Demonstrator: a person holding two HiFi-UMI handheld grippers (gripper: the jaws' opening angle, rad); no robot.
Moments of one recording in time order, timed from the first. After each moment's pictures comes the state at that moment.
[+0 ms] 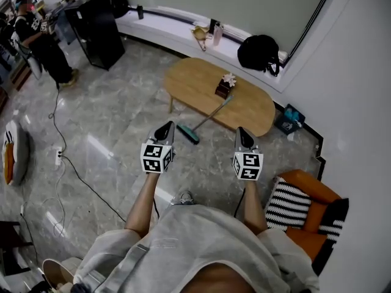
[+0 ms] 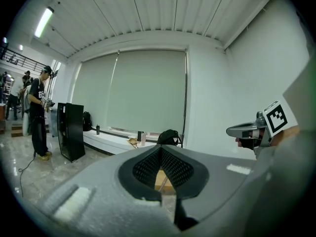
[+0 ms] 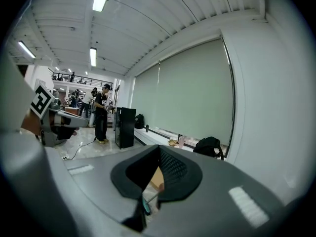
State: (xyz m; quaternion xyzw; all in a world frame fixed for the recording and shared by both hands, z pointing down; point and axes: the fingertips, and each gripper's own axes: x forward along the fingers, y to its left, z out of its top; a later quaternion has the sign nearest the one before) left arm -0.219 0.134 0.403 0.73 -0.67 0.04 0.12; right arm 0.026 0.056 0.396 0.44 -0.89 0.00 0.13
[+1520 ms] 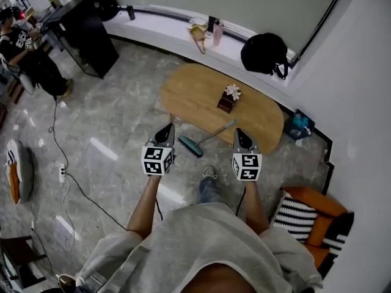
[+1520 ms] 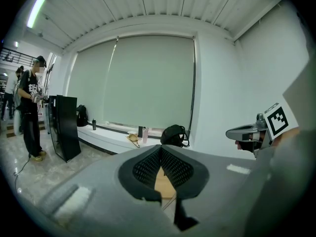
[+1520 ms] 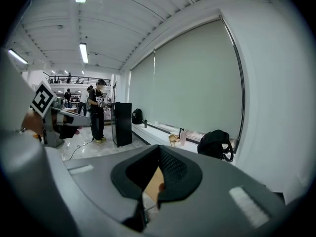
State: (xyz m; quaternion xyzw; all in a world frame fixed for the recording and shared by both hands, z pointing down) left arm -0.276 -0.071 0.448 0.73 -0.66 0.07 0.15; right arm -0.038 -0.140 0.453 0.43 -0.89 0.05 0.16
